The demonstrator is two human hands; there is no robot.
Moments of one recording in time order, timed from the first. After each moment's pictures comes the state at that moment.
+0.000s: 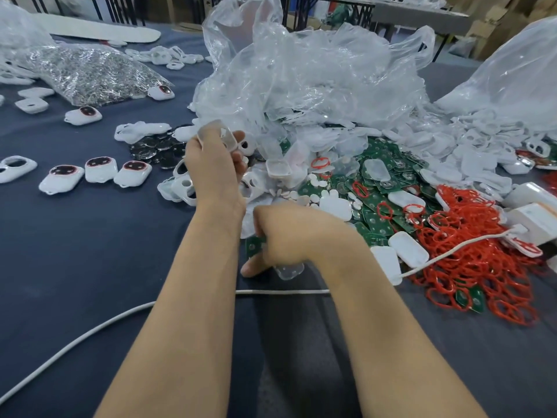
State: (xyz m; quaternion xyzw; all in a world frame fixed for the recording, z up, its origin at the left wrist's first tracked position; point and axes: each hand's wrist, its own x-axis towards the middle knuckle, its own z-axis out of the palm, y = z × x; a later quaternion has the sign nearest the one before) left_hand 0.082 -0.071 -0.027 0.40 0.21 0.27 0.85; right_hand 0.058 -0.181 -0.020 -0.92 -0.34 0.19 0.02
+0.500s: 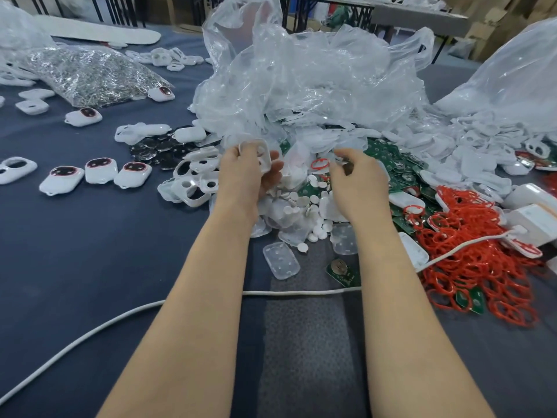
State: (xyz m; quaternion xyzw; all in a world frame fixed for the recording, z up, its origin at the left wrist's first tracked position) left_hand 0.087 -0.089 -0.037 0.46 0.21 0.14 0.85; right_hand 0.117 -0.233 -0.040 -0.92 -0.06 -0.12 0.38
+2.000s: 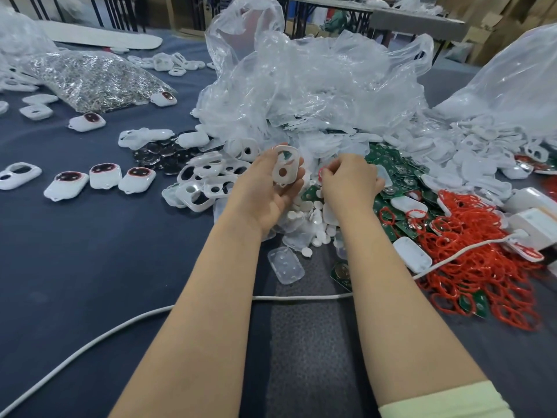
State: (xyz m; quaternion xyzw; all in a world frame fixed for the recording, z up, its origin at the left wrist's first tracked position) left_hand 0.086 -0.095 -0.042 0.36 0.16 0.01 0.92; right_hand 0.149 -0.212 -0.052 -0.96 0.03 -0.14 0.24
